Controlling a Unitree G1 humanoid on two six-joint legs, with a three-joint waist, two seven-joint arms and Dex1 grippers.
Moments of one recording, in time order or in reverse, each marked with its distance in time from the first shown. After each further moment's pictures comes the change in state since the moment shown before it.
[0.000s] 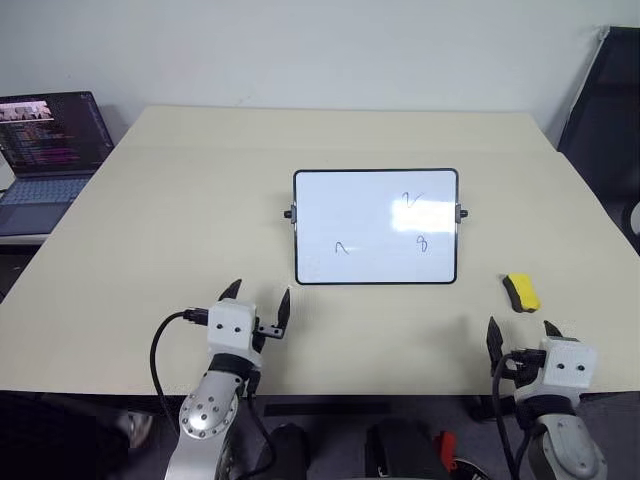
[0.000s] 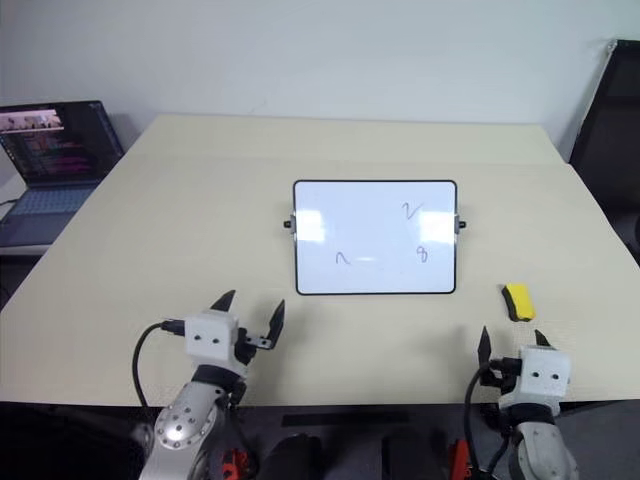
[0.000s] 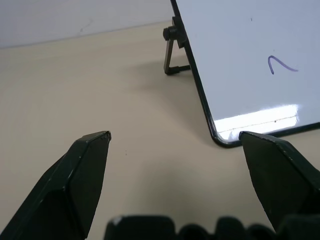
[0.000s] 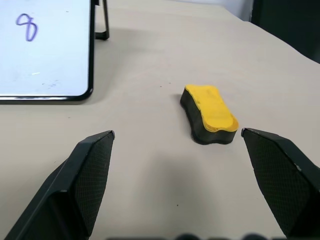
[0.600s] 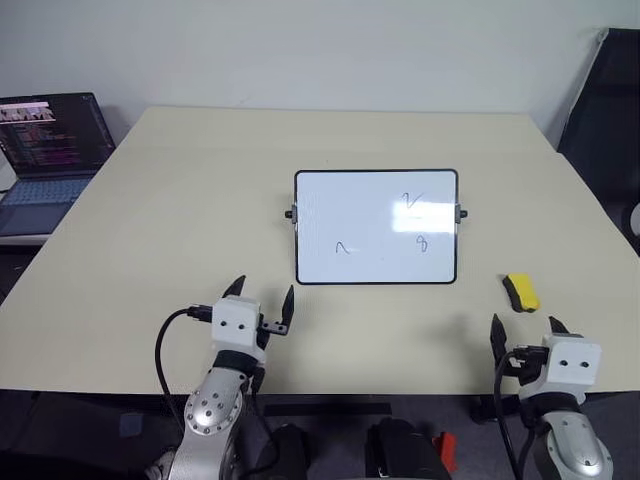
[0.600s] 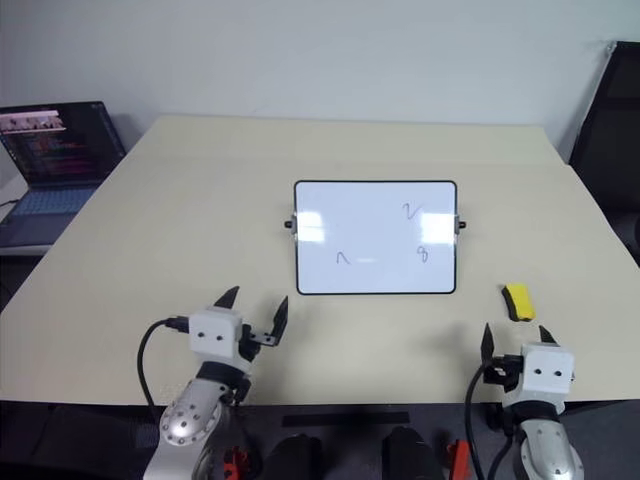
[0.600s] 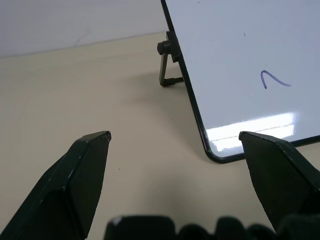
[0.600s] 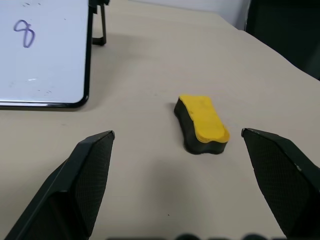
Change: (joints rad) left arm -0.062 -0.007 -0.012 0.051 0.000 -0.037 0.008; right arm -0.037 -0.001 -0.009 0.016 -0.015 0.024 -0.036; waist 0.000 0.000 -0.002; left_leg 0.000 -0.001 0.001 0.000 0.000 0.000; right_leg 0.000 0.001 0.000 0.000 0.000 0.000
